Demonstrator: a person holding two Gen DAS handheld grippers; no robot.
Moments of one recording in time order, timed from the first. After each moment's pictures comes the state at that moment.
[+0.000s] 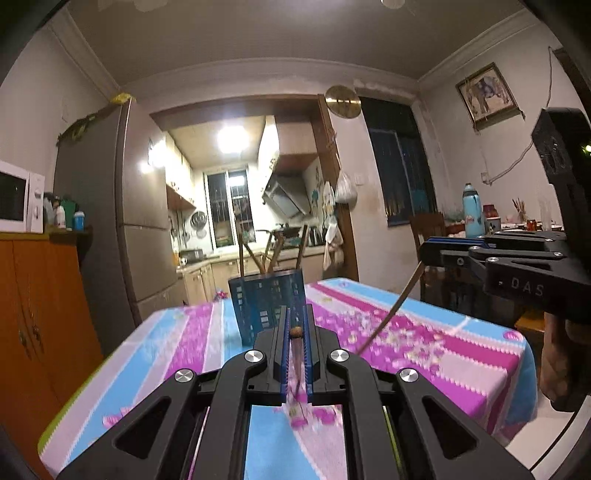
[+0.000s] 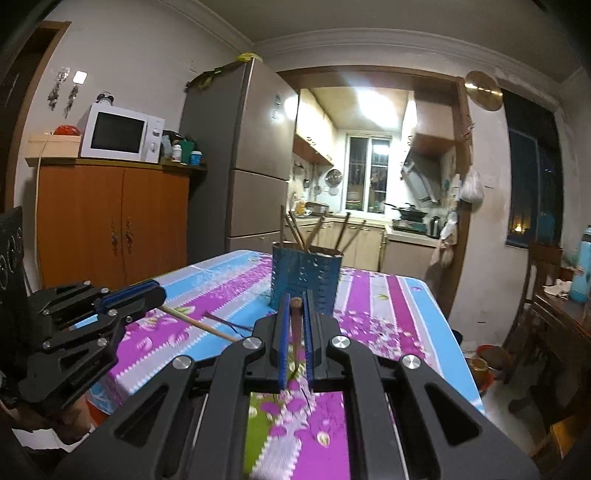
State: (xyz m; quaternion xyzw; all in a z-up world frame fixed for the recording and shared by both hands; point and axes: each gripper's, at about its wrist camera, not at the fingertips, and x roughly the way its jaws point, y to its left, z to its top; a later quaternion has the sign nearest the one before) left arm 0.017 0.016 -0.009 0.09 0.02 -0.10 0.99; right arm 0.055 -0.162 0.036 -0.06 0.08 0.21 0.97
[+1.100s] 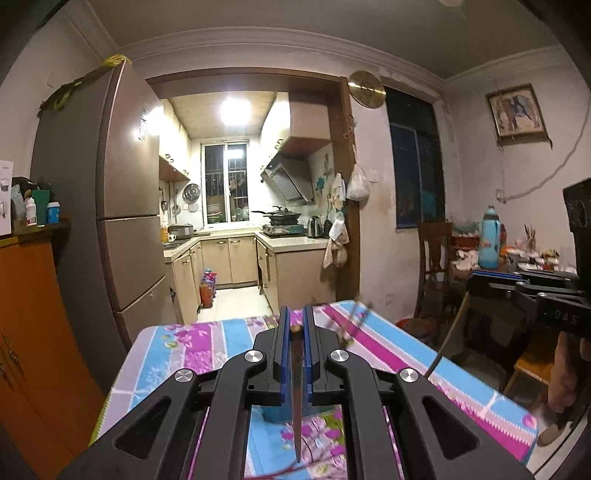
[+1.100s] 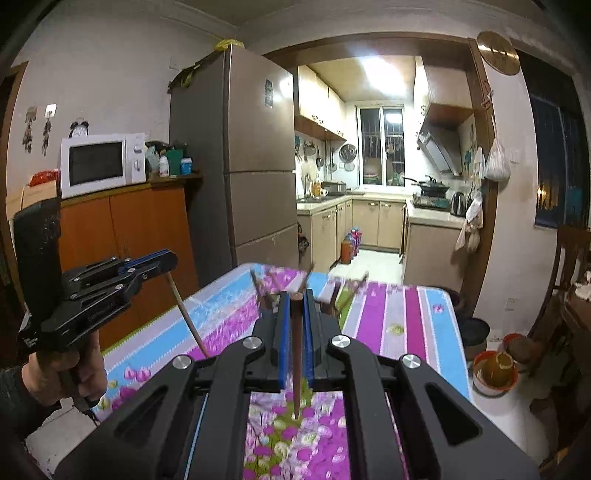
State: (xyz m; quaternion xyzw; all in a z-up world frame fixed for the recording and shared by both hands) left arm 0.192 0.072 0.140 0.04 0.09 -0.12 0.99; right arm 0.192 -0.168 0.156 -0.02 0.14 0.25 0.96
